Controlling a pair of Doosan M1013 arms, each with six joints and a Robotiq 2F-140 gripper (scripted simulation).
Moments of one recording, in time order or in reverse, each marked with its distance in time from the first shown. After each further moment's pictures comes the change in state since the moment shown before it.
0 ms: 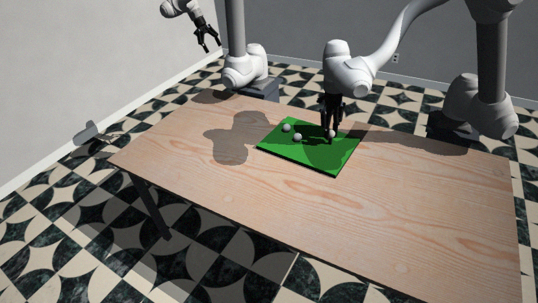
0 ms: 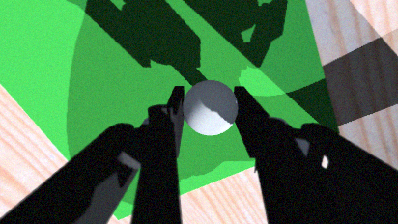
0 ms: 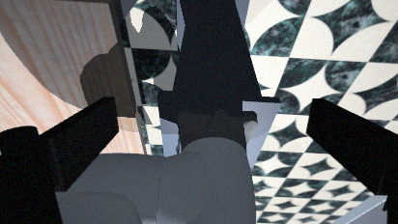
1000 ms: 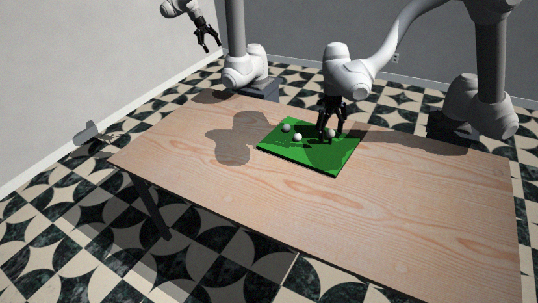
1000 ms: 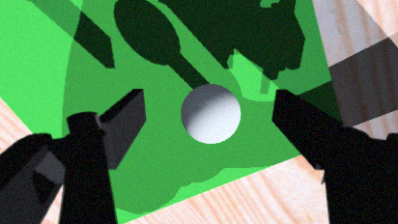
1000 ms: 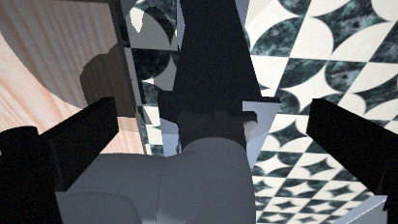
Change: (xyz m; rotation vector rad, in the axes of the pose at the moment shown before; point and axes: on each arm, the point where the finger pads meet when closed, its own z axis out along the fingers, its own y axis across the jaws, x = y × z) left arm 0.000 0.000 0.010 -0.001 -0.001 0.000; right arm 0.000 0.000 0.000 0.000 0.000 0.000
